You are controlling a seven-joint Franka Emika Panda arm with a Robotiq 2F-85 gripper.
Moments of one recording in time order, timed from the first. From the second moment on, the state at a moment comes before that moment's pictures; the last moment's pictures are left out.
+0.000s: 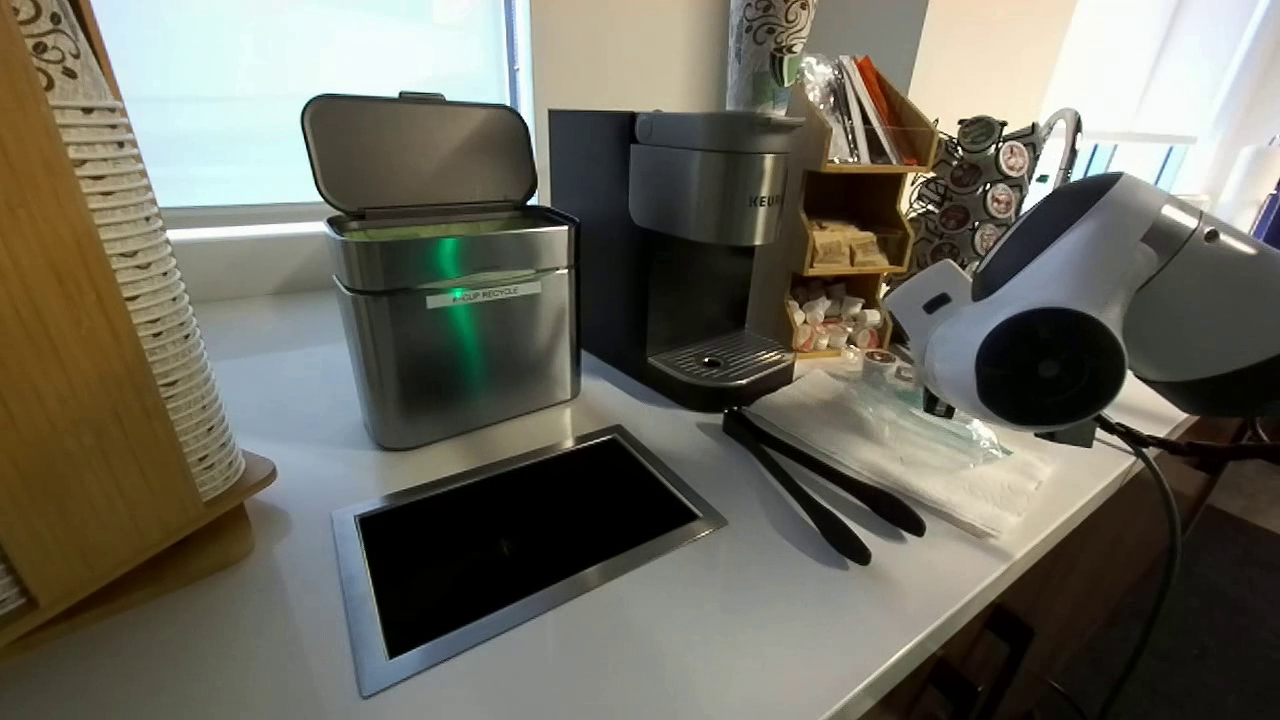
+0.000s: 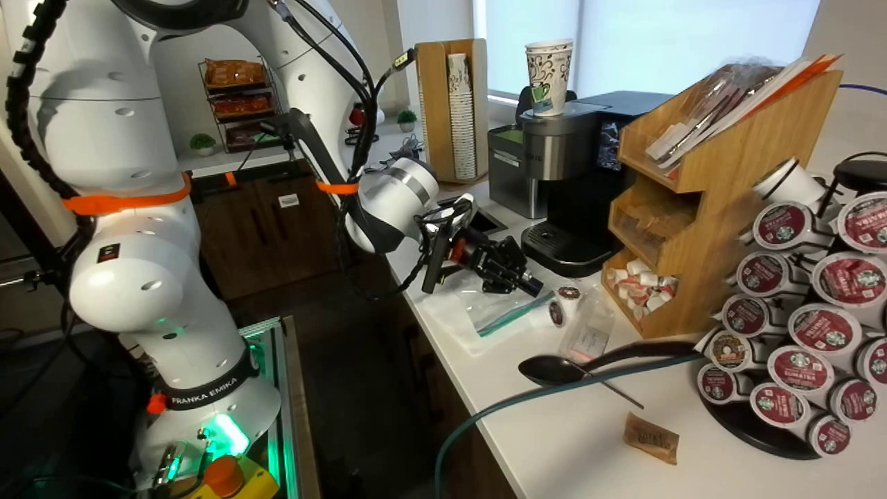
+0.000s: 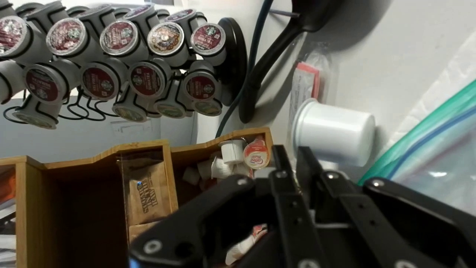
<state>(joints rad) 0.05 0.15 0.07 -2.52 -1.86 2.08 1.10</state>
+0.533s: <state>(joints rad) 0.05 0.14 0.08 -2.52 -1.80 2.01 1.09</state>
